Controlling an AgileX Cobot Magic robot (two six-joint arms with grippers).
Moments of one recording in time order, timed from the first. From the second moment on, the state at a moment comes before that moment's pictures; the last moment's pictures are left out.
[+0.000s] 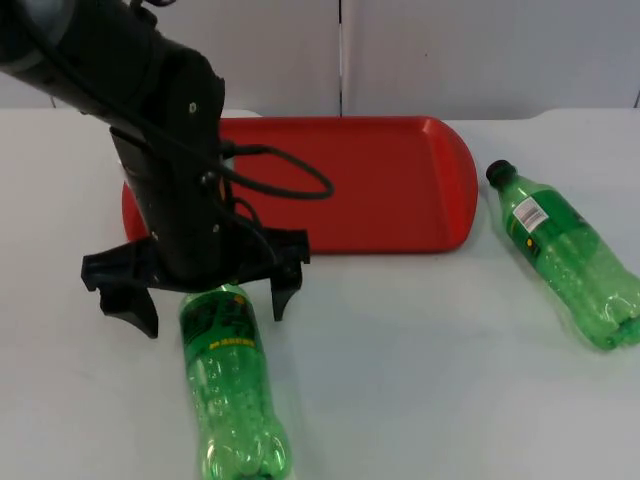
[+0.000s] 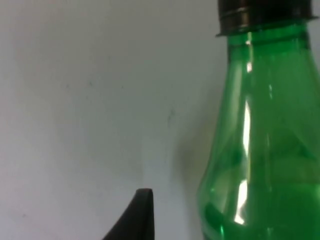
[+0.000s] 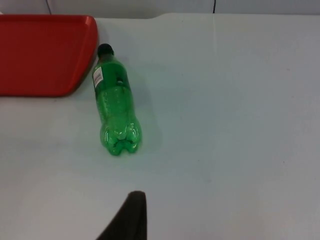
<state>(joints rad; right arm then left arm) 0.09 0.00 -0.52 -0.07 1.08 0.03 -0.50 2.06 -1.17 0.13 0.62 -0.76</state>
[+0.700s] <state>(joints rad) 0.09 0.00 -0.52 -0.07 1.08 0.03 -0.50 2.08 -1.15 0.13 0.55 -0.73</state>
